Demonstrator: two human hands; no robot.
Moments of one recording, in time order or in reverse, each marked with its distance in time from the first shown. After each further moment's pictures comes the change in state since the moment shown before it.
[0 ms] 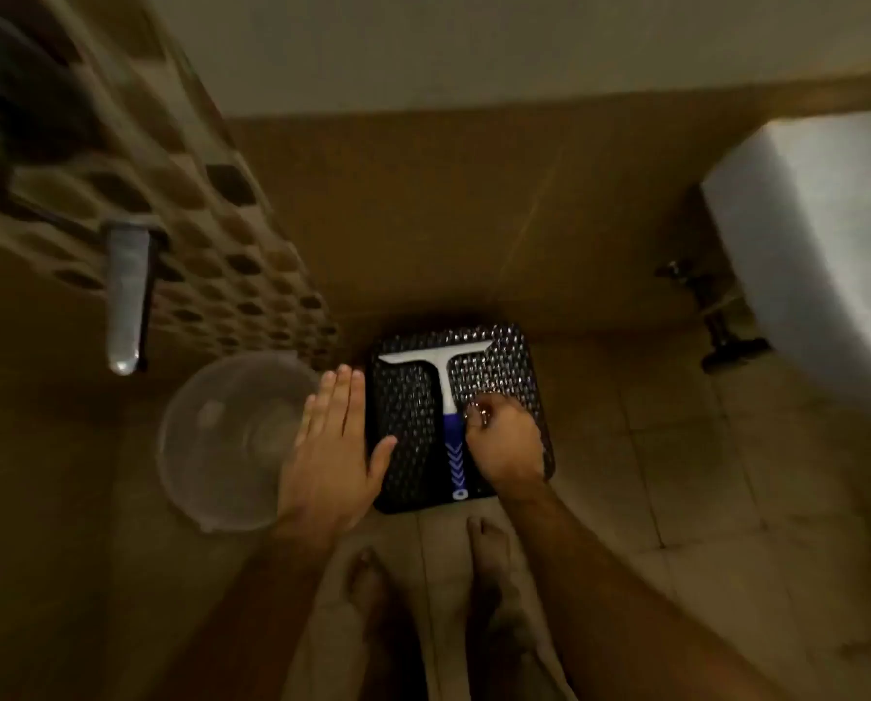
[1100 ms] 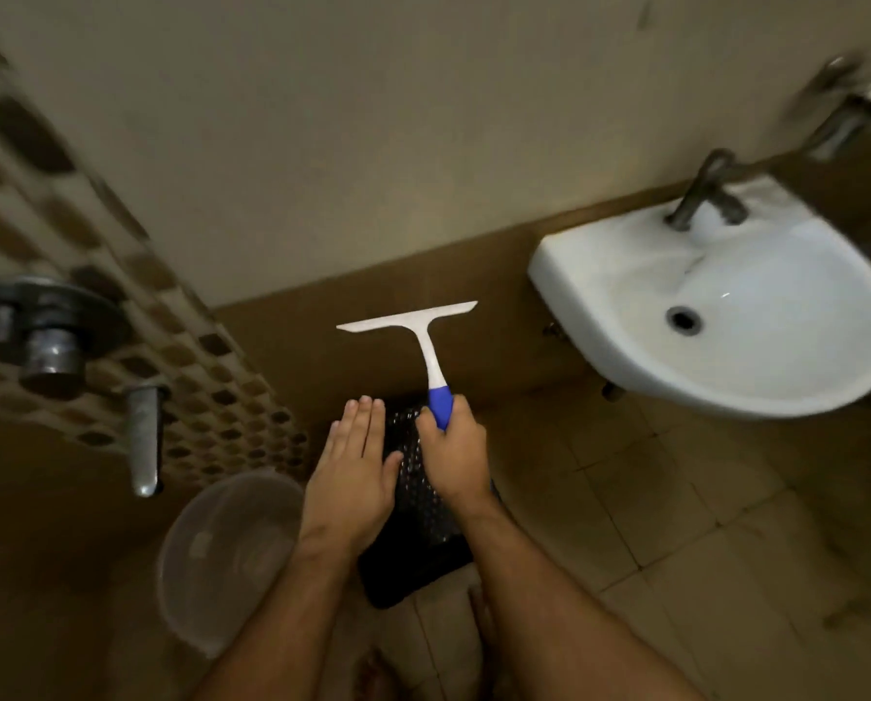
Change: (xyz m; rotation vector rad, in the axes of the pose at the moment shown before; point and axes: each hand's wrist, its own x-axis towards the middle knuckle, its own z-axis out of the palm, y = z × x) left_hand -0.006 0.065 -0.044 0.012 -0.012 0.181; right_hand -0.063 -0.043 -0.060 0.573 0.161 0.072
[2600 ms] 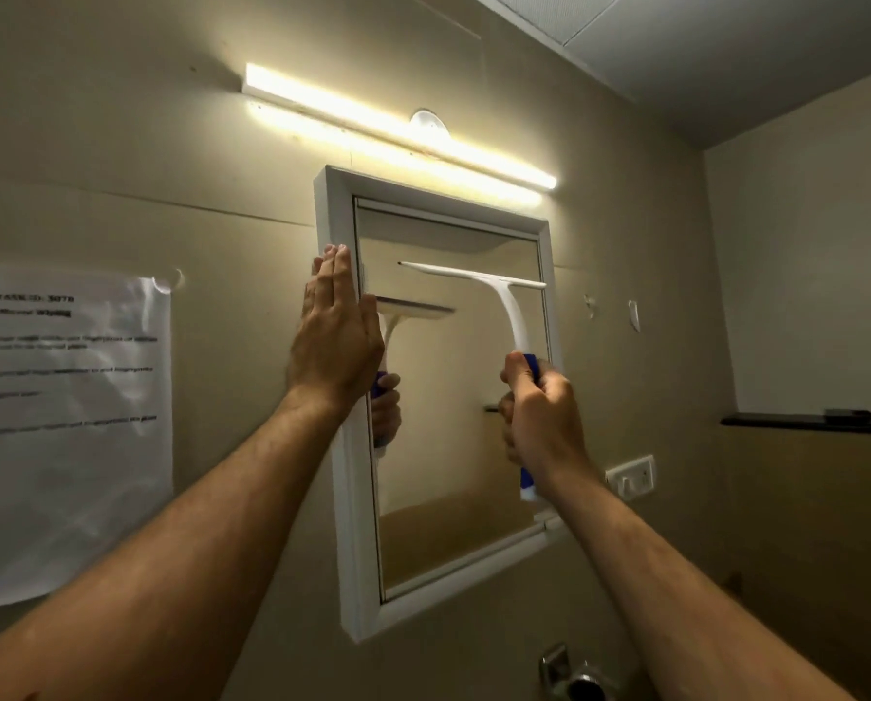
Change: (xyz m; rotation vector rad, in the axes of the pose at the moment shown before) left_hand 0.238 0.468 -0.635 -0.342 1.291 0.640; right_hand 0.000 -0.406 -0.616 0.554 0.534 -0.929
